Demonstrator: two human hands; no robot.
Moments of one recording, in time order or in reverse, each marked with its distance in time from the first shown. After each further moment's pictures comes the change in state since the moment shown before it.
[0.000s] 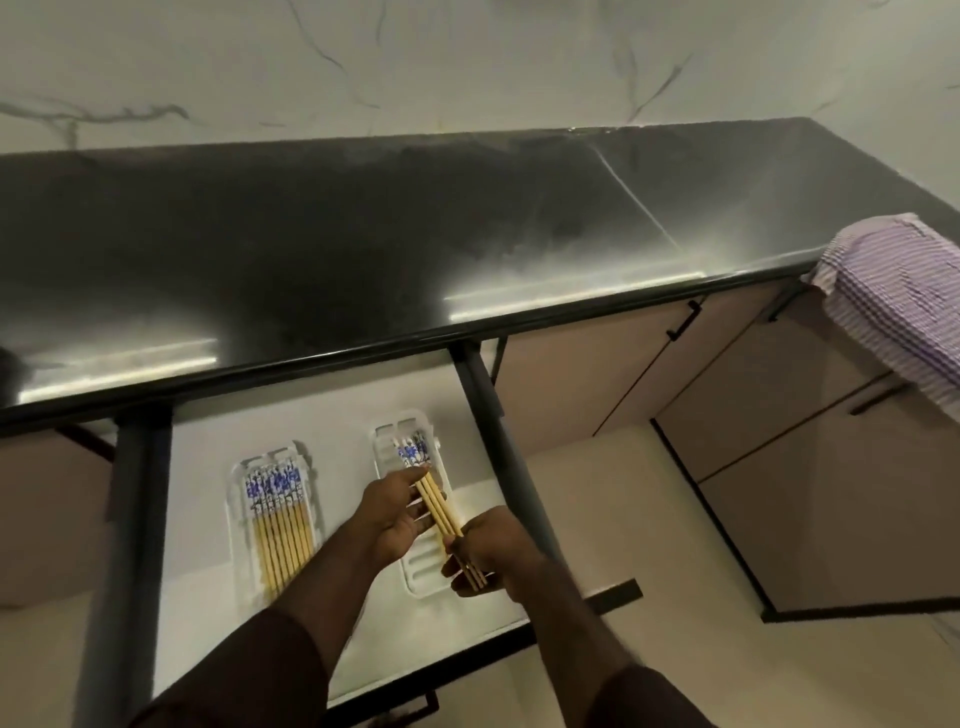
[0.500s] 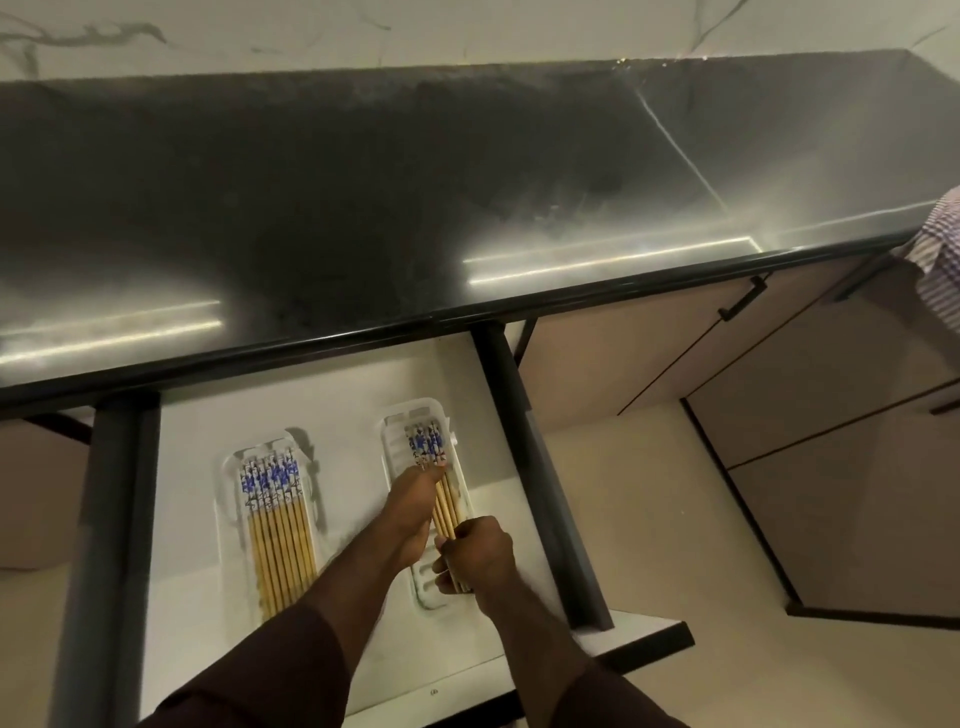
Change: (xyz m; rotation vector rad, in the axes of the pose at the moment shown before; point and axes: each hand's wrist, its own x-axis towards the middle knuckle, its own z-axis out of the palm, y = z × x) left_hand 0.069 -0.013 0.004 0.180 0.096 0.049; right_hand 0.083 0.012 0.043 0.006 0.155 0.012
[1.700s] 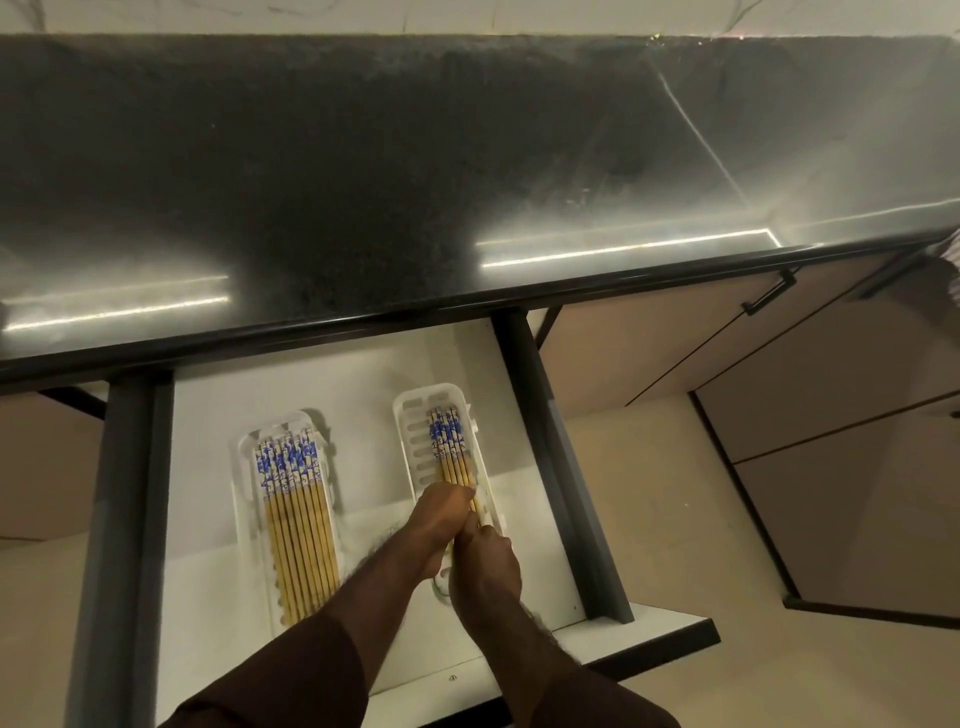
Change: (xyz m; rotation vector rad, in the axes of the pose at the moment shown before) left_hand -0.003 -0.021 -0.003 0.296 -0.015 -0.072; right_hand -0.012 0.017 0.025 -0.604 0.108 -0.265
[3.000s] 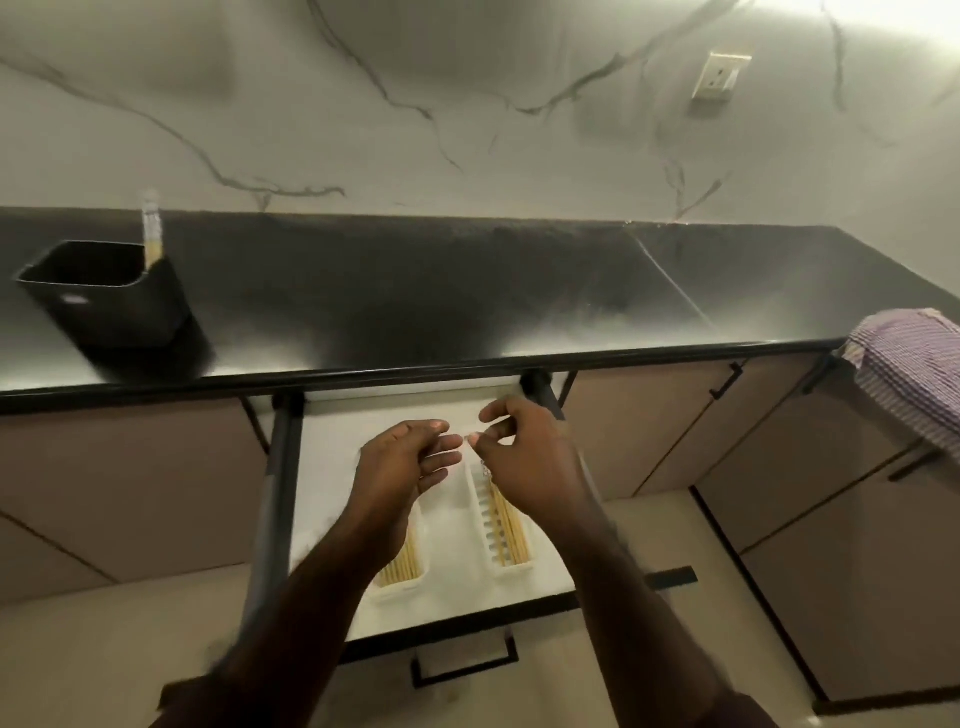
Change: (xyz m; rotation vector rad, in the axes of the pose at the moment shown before) left_hand -0.273 0.006 -0.133 -0.308 0.071 0.652; right_hand -0.226 -0.115 -0.114 0.327 0.445 -0.496
